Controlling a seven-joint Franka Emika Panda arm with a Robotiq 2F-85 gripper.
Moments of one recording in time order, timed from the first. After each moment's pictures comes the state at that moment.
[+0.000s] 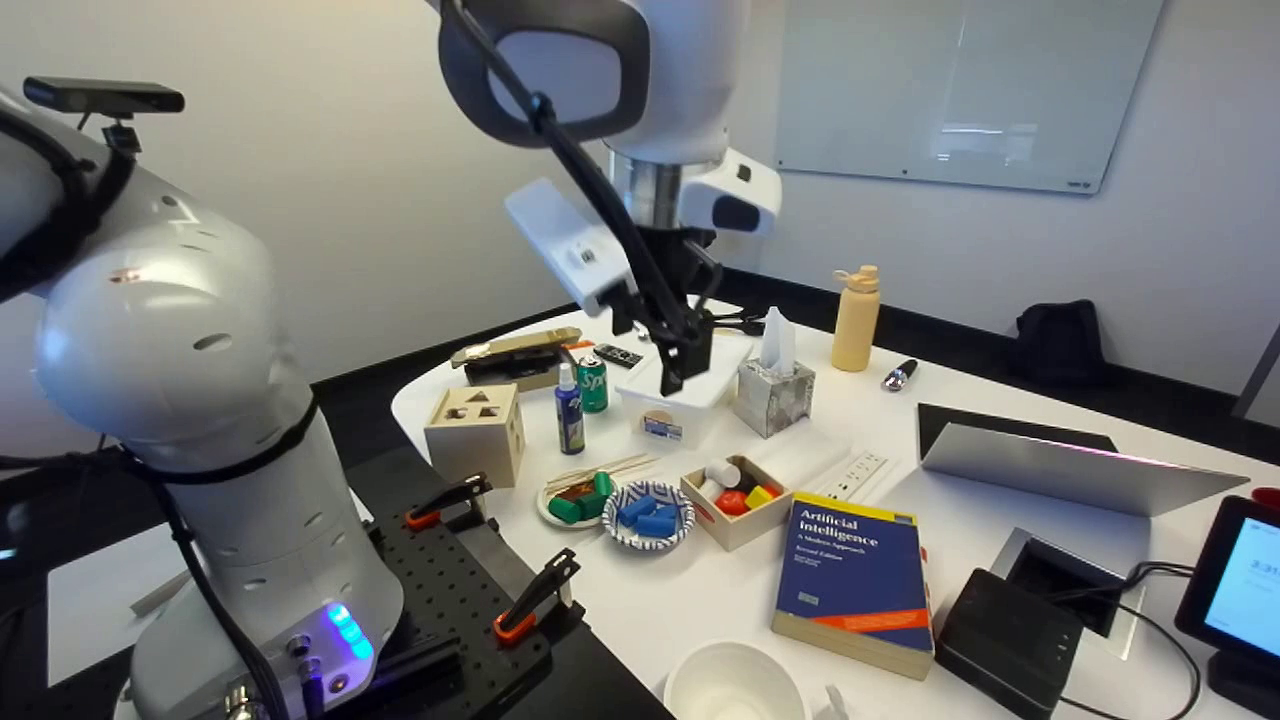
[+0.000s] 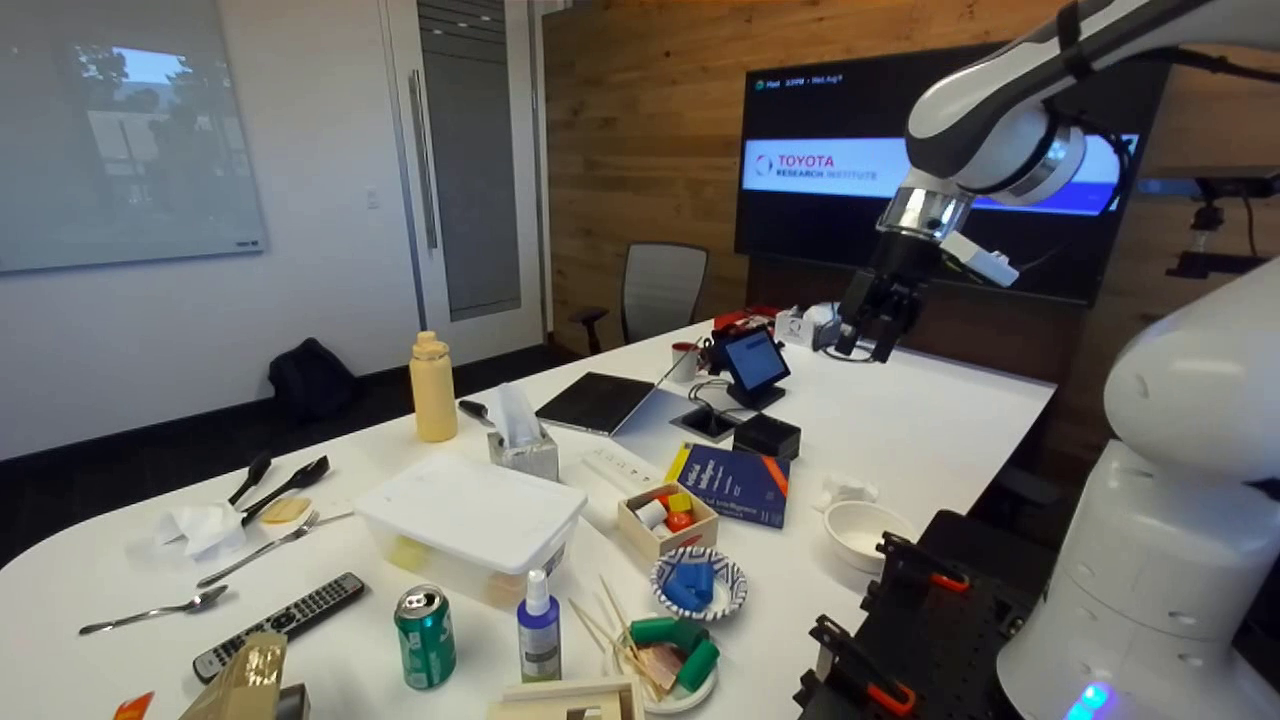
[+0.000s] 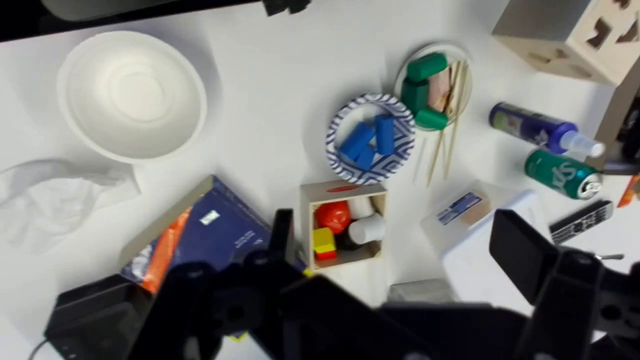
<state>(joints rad) -0.23 -0.65 -0.44 -2.79 0.06 2.20 -0.38</state>
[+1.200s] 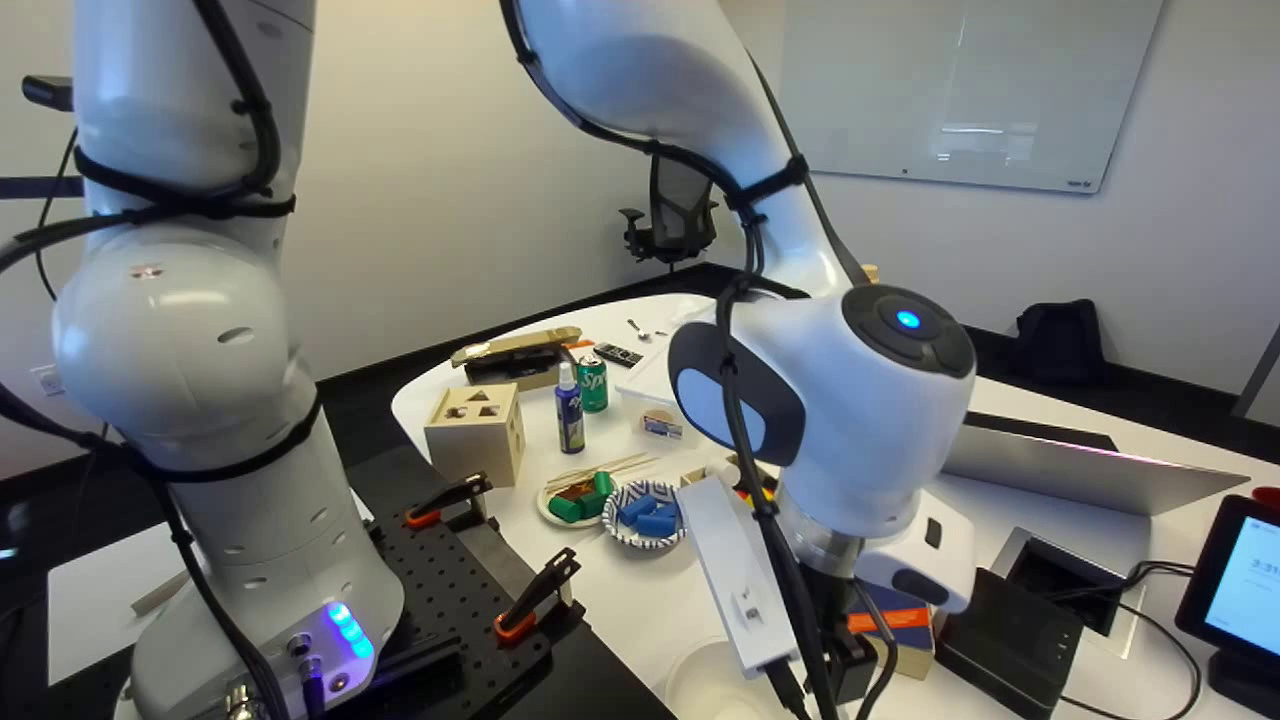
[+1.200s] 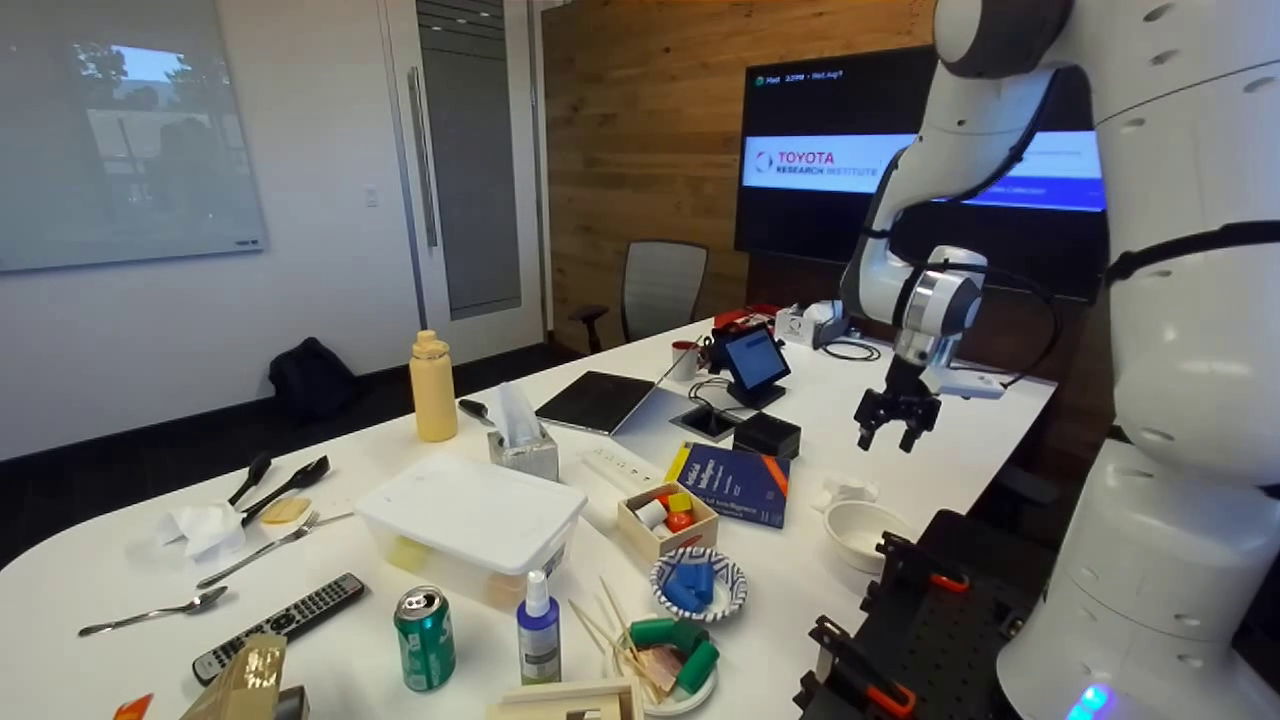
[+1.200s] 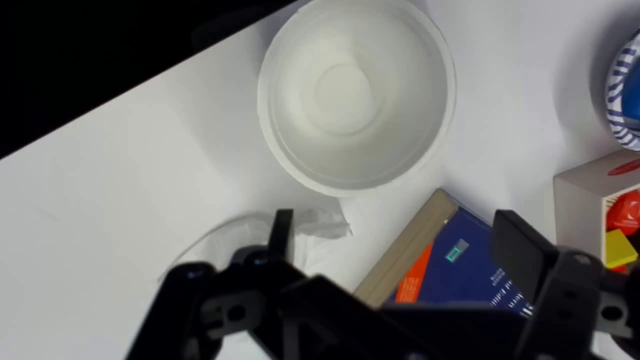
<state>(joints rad) -0.16 0.37 -0.68 -2.47 0.82 2.59 -1.02</state>
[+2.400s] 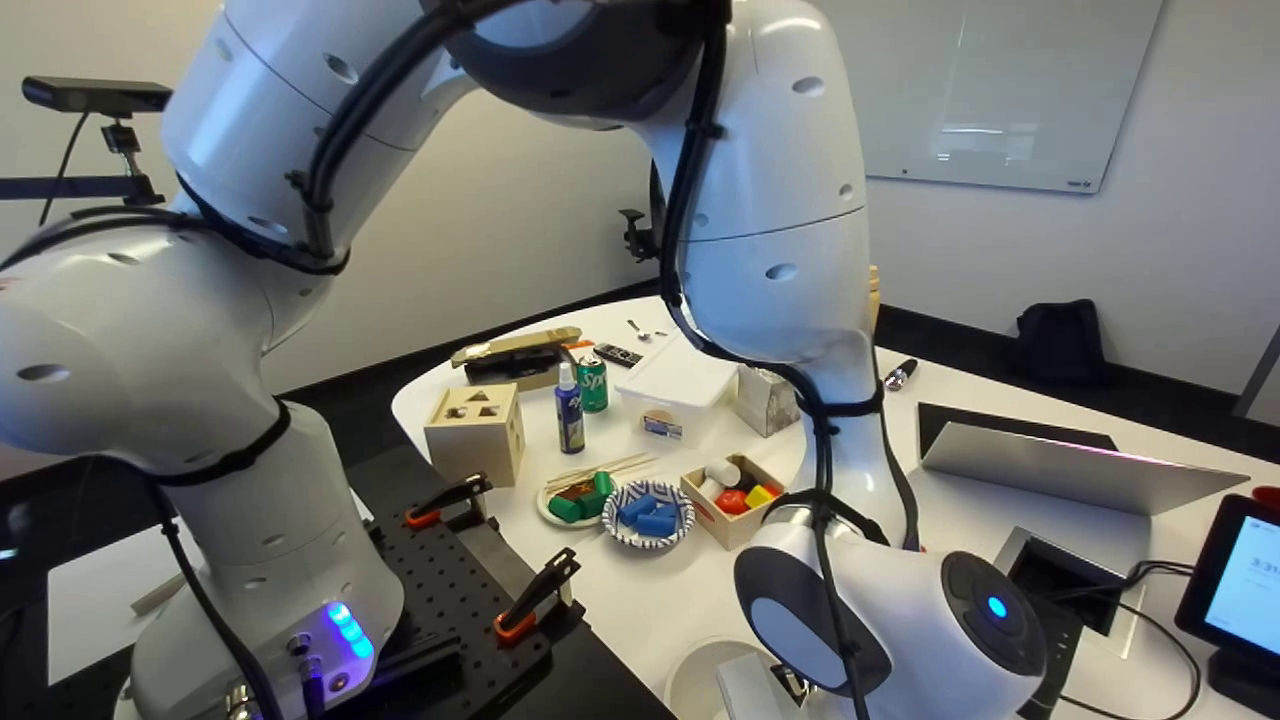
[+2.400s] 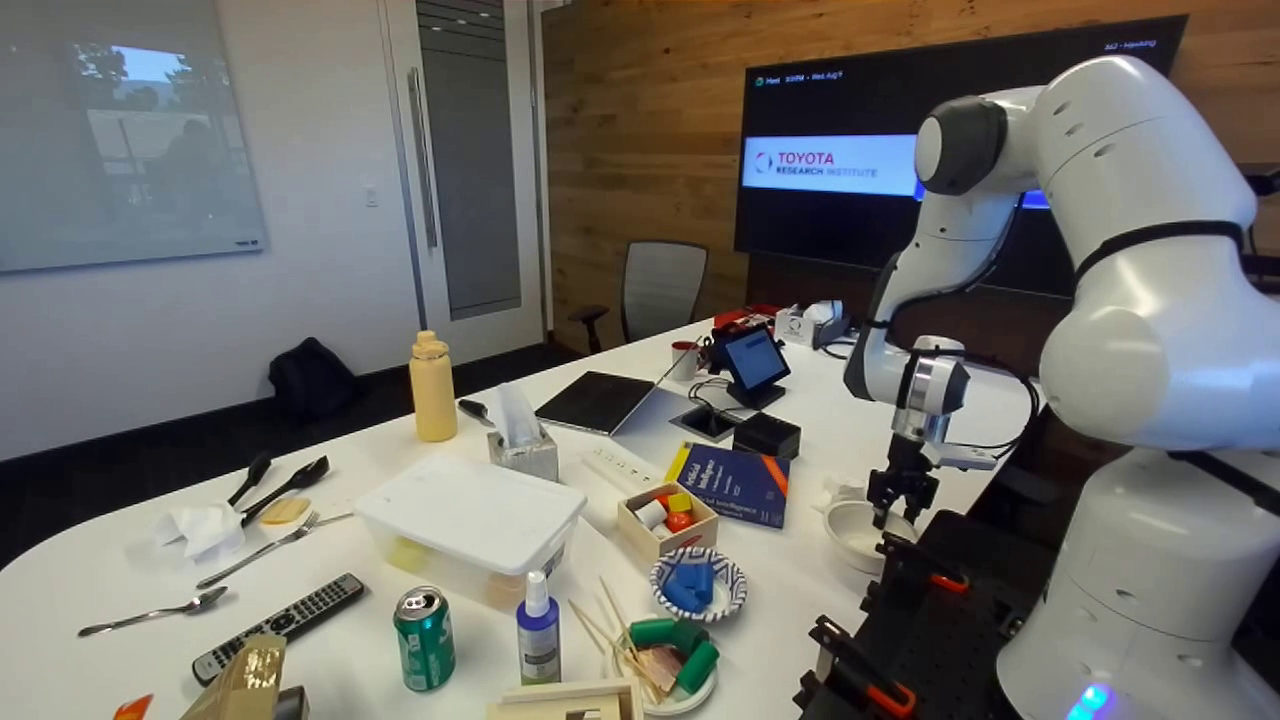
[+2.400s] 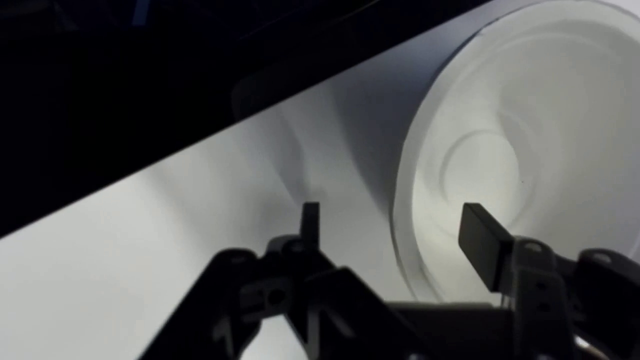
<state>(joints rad) -0.77 0.79 -0.18 -2.16 0.56 2.63 -0.94</state>
